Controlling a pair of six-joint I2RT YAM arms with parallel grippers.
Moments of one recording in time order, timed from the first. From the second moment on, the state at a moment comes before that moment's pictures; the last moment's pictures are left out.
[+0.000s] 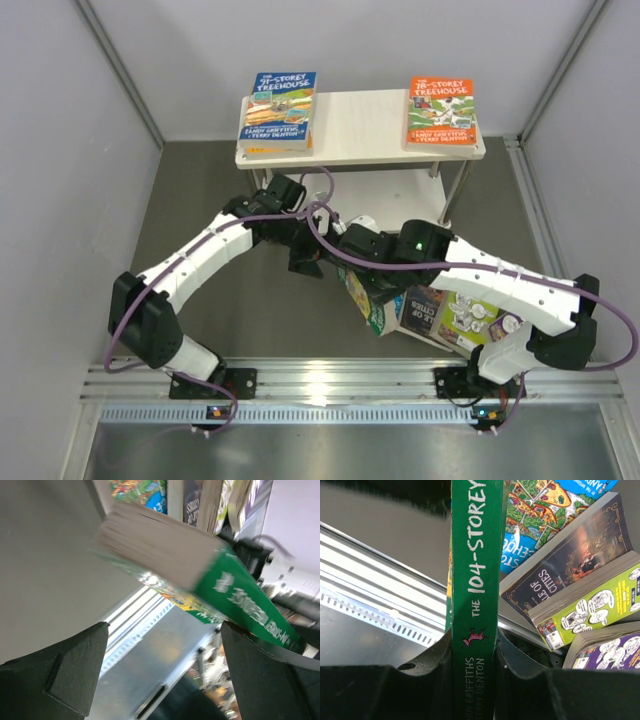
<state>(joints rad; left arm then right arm) -0.60 1.50 1.29 -0.81 0.66 -0.59 1.20 1.45 1.60 -1.41 0.30 0.58</state>
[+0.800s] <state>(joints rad) -0.56 1.41 1.27 -0.73 0.53 -0.99 1.24 1.47 1.60 -1.40 0.25 0.61</state>
